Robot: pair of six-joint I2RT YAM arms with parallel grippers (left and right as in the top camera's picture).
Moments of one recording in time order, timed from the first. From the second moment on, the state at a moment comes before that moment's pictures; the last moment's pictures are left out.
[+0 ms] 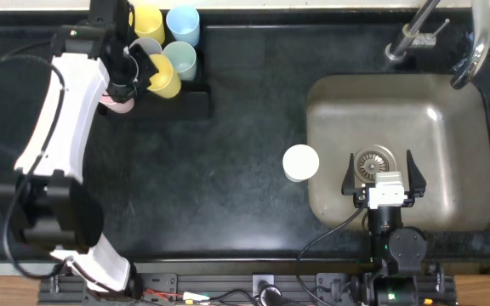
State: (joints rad) left arm -0.07 1.88 1.72 -1.13 0.03 -0.73; right arm 0.03 0.01 0.02 -0.01 0.04 -0.30
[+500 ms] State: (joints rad) left arm -0.04 1.92 1.72 -1.17 -0.07 -0.73; right arm 0.03 0.01 0.02 -0.01 0.04 -0.30
